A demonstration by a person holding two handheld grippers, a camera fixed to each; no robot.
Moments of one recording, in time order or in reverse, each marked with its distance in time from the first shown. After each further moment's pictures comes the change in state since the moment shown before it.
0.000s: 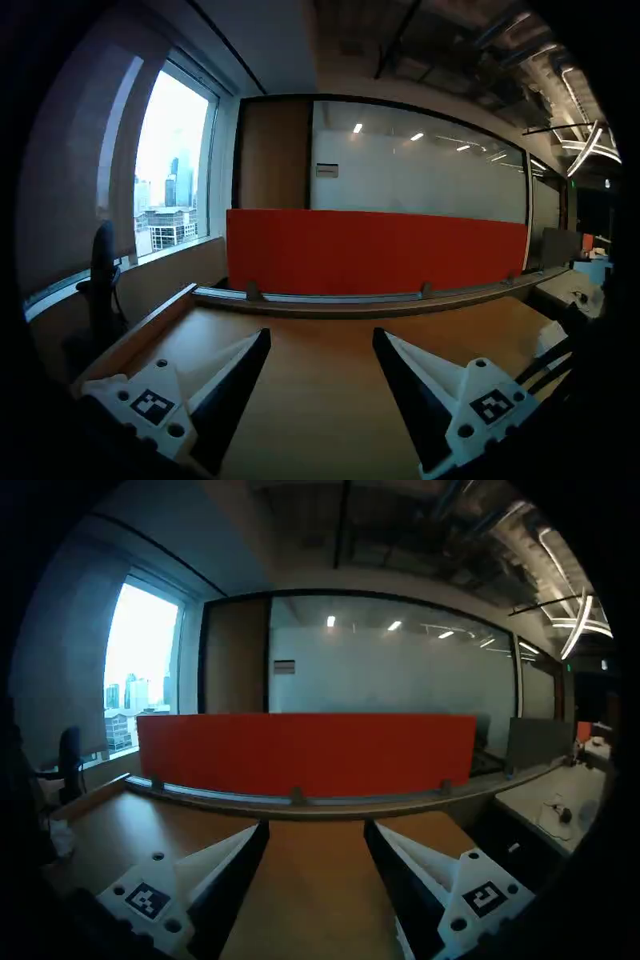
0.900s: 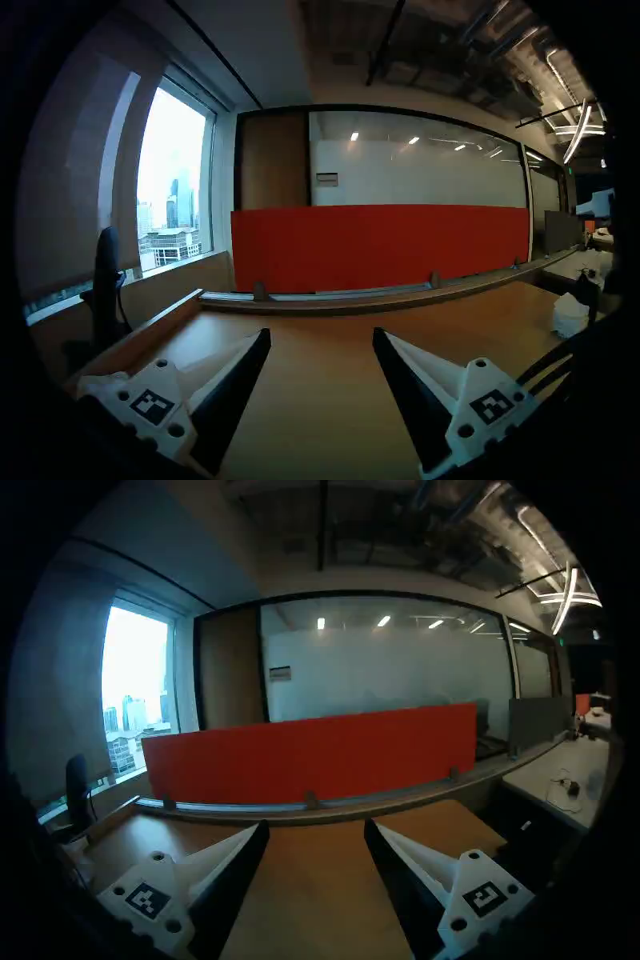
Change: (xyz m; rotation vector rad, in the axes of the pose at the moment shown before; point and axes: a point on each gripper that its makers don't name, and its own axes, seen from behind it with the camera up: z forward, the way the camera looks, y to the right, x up) left arm -0.058 -0.016 -0.002 0.015 0.070 0.060; right arm 0.006 -0.026 -0.009 0.000 0.022 0.100
